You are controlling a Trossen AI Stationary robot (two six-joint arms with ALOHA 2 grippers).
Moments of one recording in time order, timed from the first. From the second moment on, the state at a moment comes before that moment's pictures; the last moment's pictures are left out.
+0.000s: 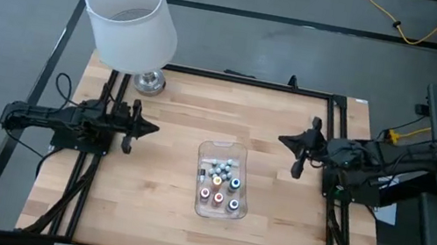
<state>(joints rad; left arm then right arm) 0.09 0.02 0.01 0.02 -0.03 -0.22 0.23 0.76 0.74 -0.40 0.53 0.18</state>
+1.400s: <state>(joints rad) 0.09 0.03 0.01 0.03 -0.03 -0.22 -0.04 0.05 0.01 0.03 -0.09 -0.12</state>
